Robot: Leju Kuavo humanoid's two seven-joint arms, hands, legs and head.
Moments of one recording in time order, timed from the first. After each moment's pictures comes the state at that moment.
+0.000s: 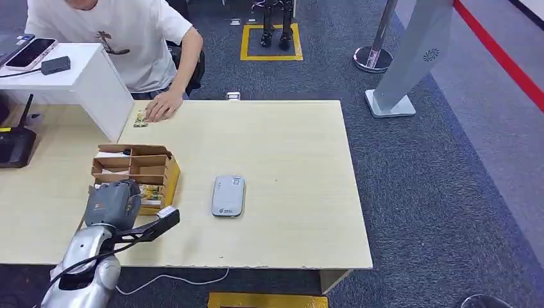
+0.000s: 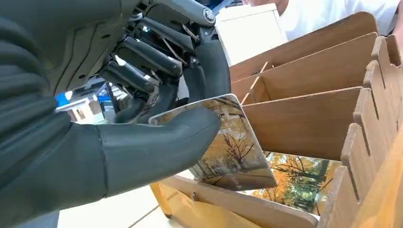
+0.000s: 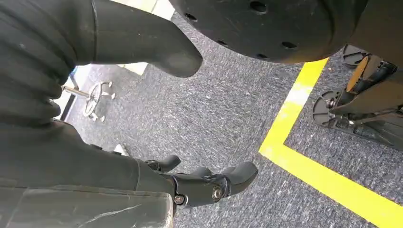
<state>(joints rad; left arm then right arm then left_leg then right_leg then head) -0.19 0.08 -0.08 -1.45 -1.41 -0.11 0.11 -0.10 0.12 -1.16 -0.28 1.56 0.41 0.03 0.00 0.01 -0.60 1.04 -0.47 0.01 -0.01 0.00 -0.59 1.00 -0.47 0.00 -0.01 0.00</state>
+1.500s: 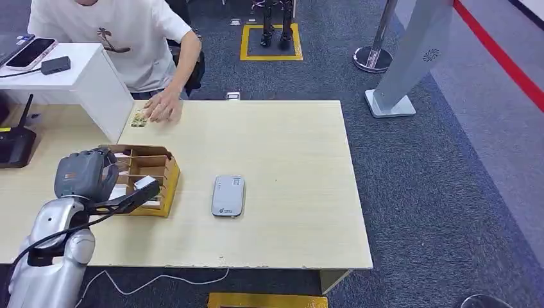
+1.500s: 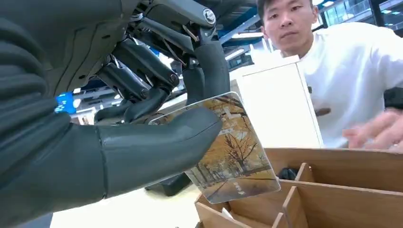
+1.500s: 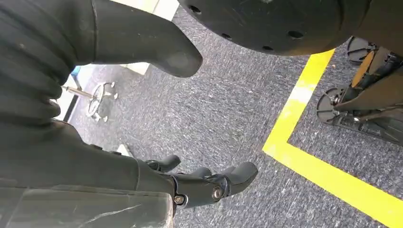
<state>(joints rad) -0.32 0.18 -0.09 -1.52 -1.32 -0.16 0.11 -0.10 0.11 -1.16 -0.28 1.56 0.41 0.04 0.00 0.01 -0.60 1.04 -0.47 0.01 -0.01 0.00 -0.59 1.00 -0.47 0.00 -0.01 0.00</state>
